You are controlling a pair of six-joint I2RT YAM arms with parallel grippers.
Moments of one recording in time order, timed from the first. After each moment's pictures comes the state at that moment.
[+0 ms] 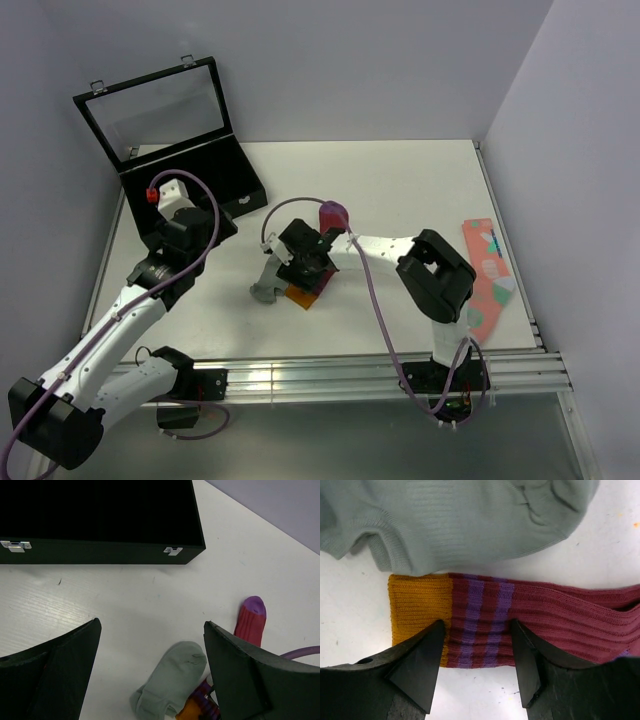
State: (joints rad) left arm -0.46 0.93 0.80 -0.33 -0.52 -0.69; right arm 0.90 1.91 1.26 -0.50 -0.03 -0.19
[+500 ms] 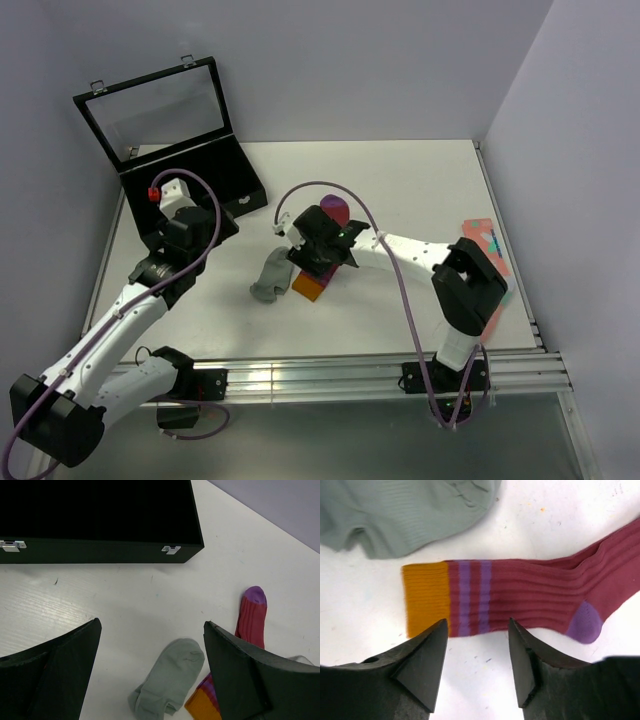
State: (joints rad) left arm -0.46 0.95 0.80 -0.32 -0.51 -0.69; right arm 0.85 1.75 1.21 -0.48 0.03 -0.18
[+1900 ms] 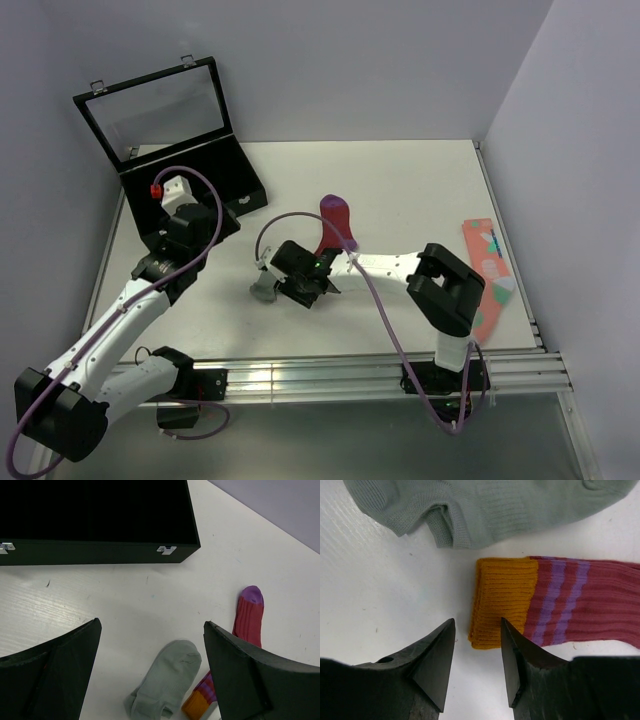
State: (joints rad) left arm -0.44 0.98 0.80 -0.28 -0.47 -0.69; right arm 1.04 1.81 1.17 -0.47 0.12 -0.08
